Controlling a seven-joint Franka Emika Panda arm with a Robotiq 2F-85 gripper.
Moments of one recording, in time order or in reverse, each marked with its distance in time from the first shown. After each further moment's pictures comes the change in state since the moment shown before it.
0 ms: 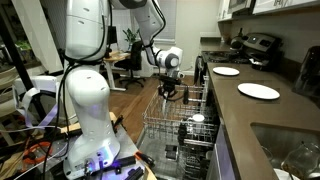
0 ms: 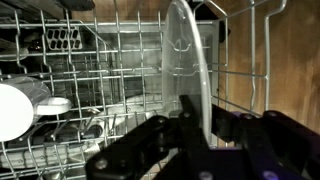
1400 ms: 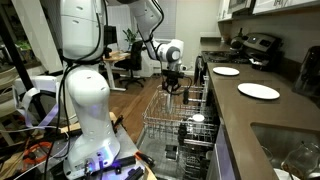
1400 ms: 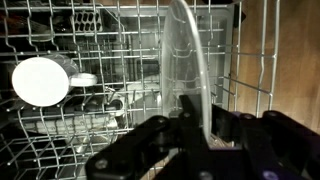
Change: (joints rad) arm 0.000 -0.067 -0.011 0.021 -0.019 0.004 0.000
